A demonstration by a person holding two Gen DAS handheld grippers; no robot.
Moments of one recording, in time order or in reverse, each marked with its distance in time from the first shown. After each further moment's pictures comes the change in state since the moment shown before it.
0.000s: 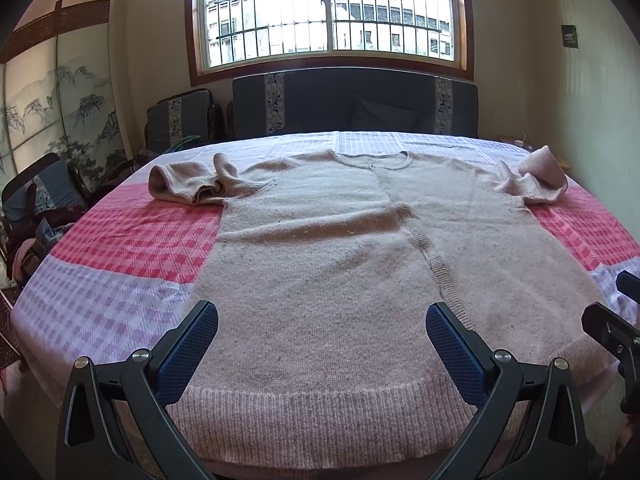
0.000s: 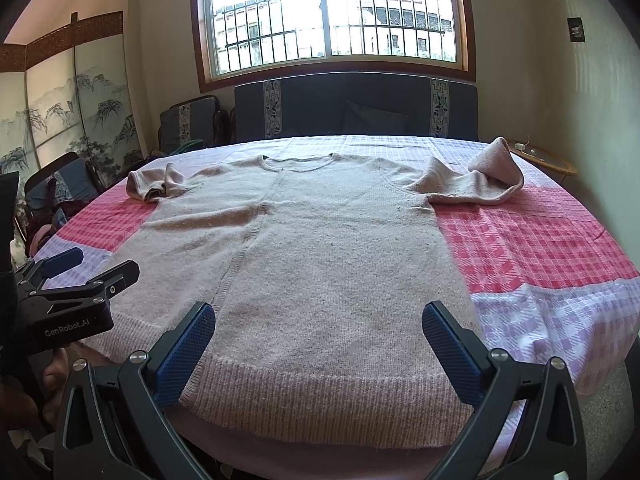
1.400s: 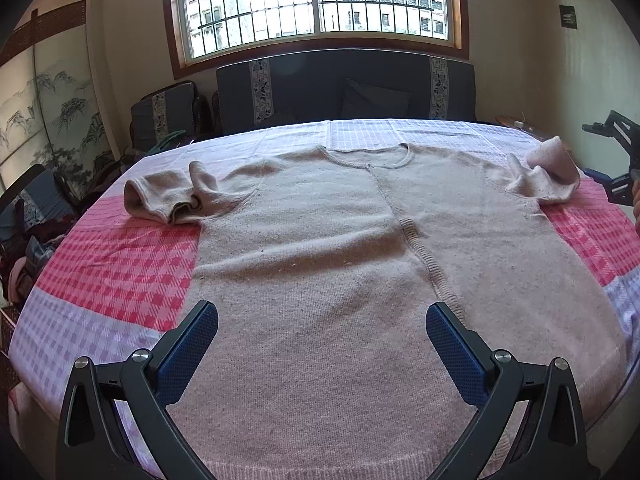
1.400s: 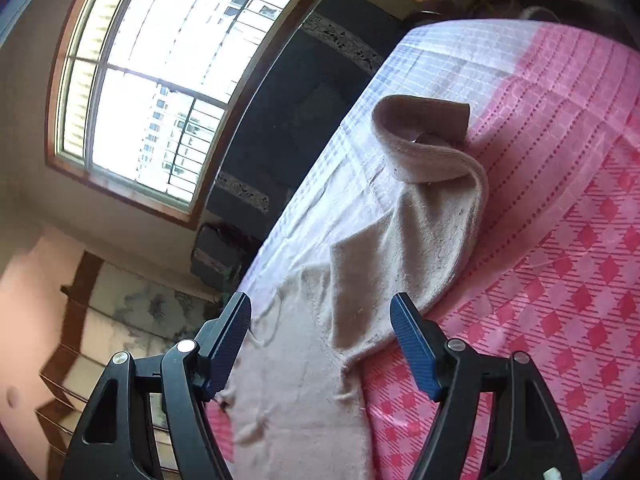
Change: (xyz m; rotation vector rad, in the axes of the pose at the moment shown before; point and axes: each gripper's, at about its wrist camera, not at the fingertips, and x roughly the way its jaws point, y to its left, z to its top) left arm 0.051 -0.007 0.044 0.052 0.077 -0.013; right arm 0.158 -0.334 0.127 0.996 0.056 0.445
